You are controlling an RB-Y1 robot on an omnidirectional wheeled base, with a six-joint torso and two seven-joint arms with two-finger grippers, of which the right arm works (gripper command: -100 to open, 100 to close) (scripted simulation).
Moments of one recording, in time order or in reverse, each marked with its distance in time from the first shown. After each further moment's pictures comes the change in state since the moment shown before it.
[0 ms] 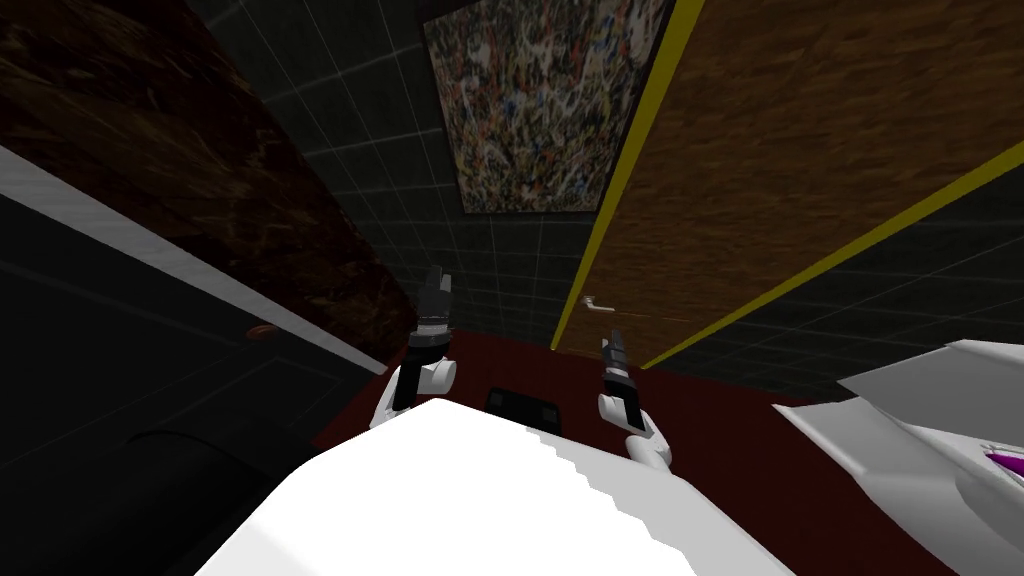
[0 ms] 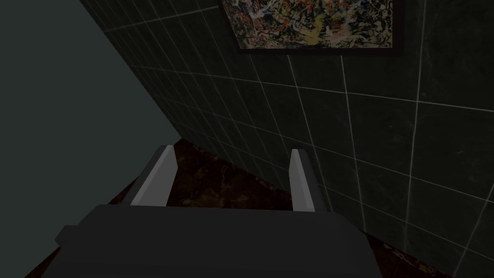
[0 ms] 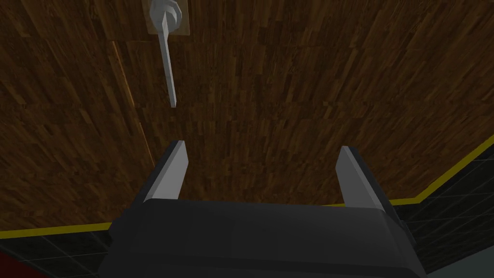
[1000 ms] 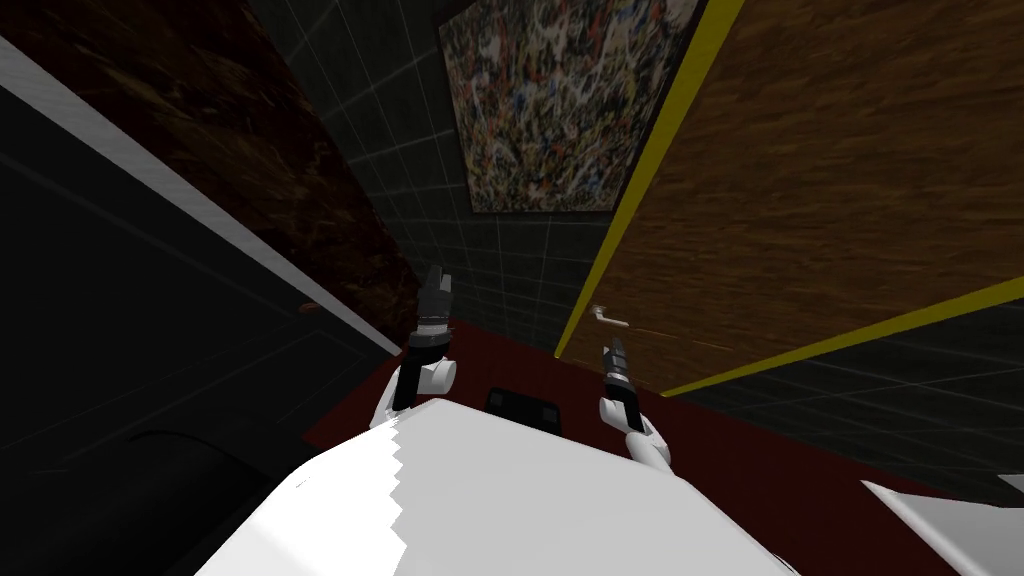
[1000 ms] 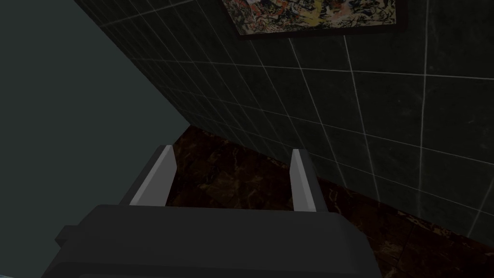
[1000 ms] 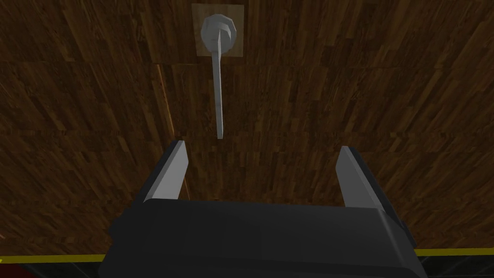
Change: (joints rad) arm -0.103 -0.026 -0.027 0.282 -0.032 -0.061 -0.037
